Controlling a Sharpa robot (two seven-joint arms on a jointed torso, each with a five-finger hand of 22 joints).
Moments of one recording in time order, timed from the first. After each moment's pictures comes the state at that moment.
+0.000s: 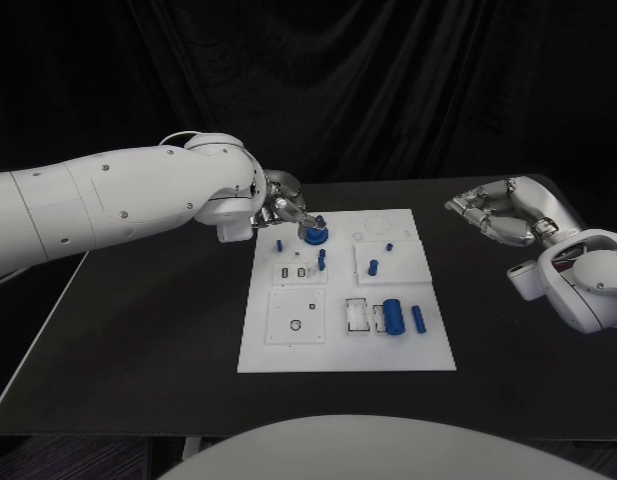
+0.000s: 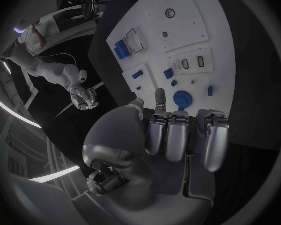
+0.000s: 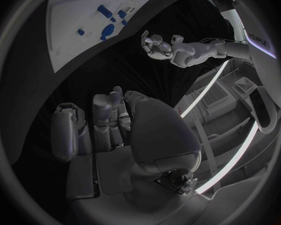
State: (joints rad) left arm 1.43 -0.62 -0.21 1.35 -0.90 0.21 -0.45; left_hand 1.14 0.13 0.02 0.28 0.18 0.77 0.07 0.68 0.61 1.47 0.02 1.57 1.31 1.47 -0.03 1.57 1.31 0.02 1.47 0.08 1.56 1.31; right arm 1.24 -1.06 -0.25 1.60 -0.73 -0.60 0.34; right_hand 1.36 0.04 0.25 0.29 0.33 0.99 0.12 0.15 0.28 0.88 0.05 1.07 0.87 1.29 0.00 1.13 1.04 0.04 1.46 0.10 1.40 1.31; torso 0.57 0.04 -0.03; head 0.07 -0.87
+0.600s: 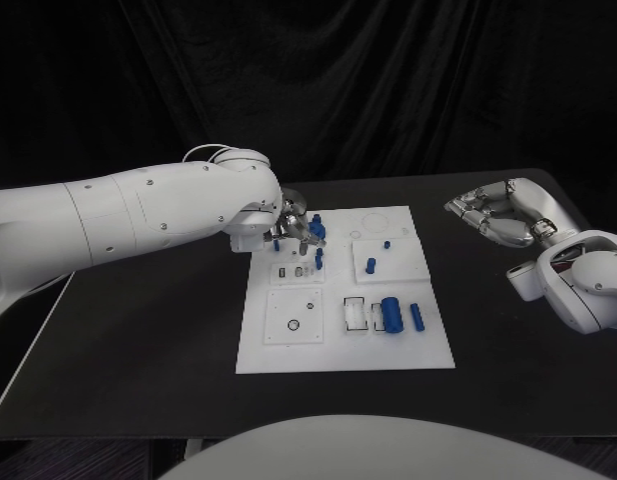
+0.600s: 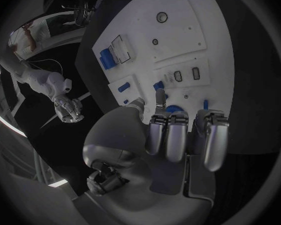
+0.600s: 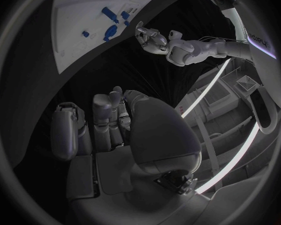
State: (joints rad) left arm 1.38 -0.53 -0.21 1.27 -0.93 0.25 -0.57; left_hand 1.17 0.12 0.03 0.26 0.20 0.77 0.07 0.63 0.65 1.47 0.01 1.57 1.31 1.47 -0.04 1.57 1.31 0.02 1.47 0.07 1.54 1.31; right arm 1.24 -1.05 -0.25 1.59 -0.73 -0.60 0.33; right_hand 1.38 0.02 0.26 0.29 0.36 0.99 0.12 0.15 0.28 0.88 0.05 1.06 0.85 1.28 -0.01 1.13 1.03 0.04 1.45 0.11 1.39 1.31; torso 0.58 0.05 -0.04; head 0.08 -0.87
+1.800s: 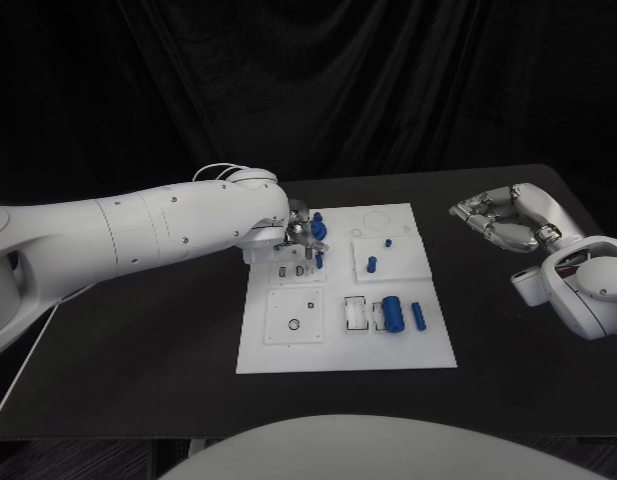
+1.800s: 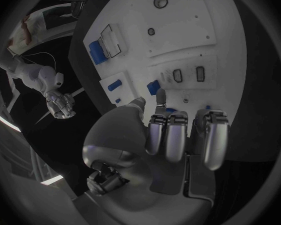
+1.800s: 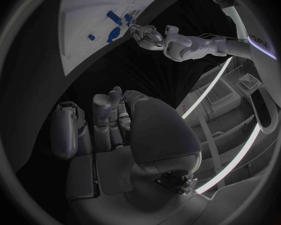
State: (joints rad) left arm 1.31 -0.50 -0.21 1.21 -0.94 0.15 -0.57; left_hand 1.19 0.11 0.05 0.25 0.24 0.80 0.08 0.53 0.68 1.47 0.00 1.57 1.31 1.47 -0.05 1.57 1.31 0.02 1.46 0.06 1.52 1.31; right arm 1.23 -1.05 -0.25 1.58 -0.72 -0.60 0.33; right_hand 1.38 0.02 0.27 0.29 0.36 0.98 0.13 0.15 0.28 0.87 0.05 1.05 0.83 1.28 0.00 1.13 1.04 0.04 1.44 0.11 1.38 1.31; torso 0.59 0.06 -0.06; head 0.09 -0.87
